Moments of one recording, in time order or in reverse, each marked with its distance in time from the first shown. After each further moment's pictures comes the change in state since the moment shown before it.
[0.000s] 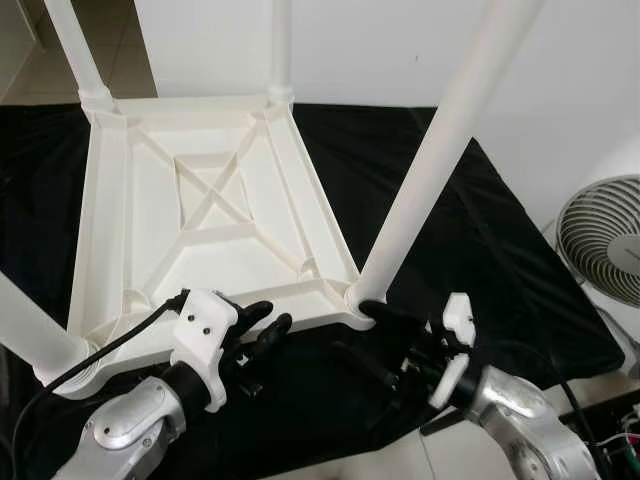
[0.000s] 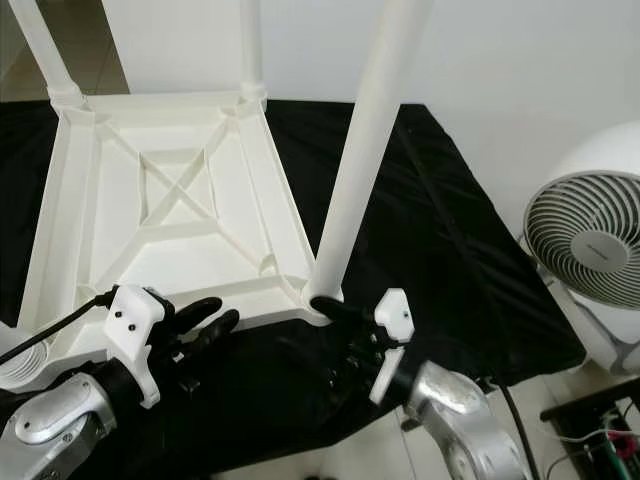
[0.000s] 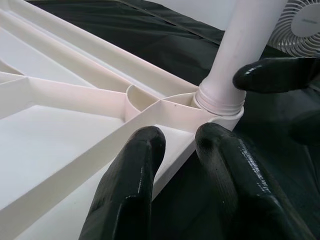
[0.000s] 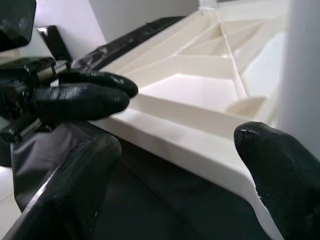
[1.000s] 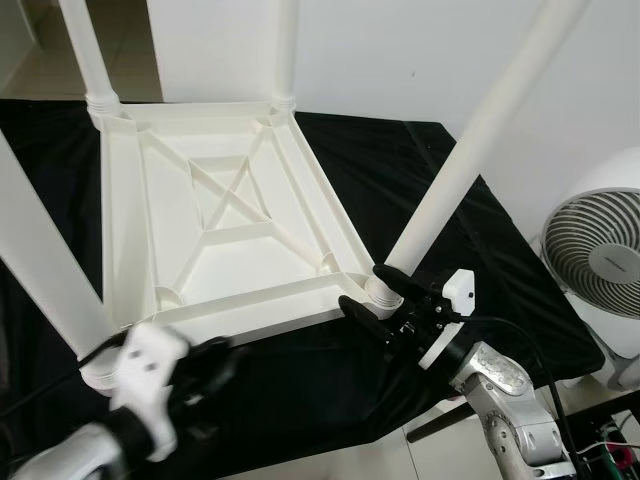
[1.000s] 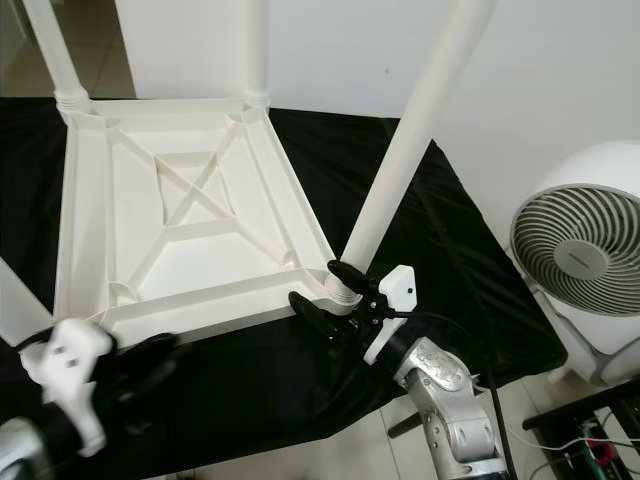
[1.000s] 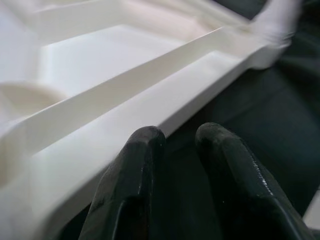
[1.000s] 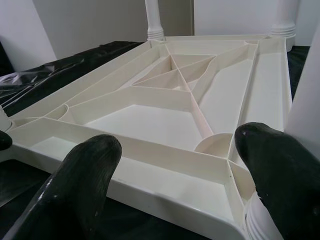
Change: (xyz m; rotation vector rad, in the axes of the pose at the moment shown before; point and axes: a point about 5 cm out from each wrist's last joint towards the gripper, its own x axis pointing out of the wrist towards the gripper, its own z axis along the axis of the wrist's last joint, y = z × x) left arm -0.069 0.015 -0.011 -0.050 0.180 0.170; right arm 0.008 -0.030 -0.002 -0.082 -0.097 -0.227
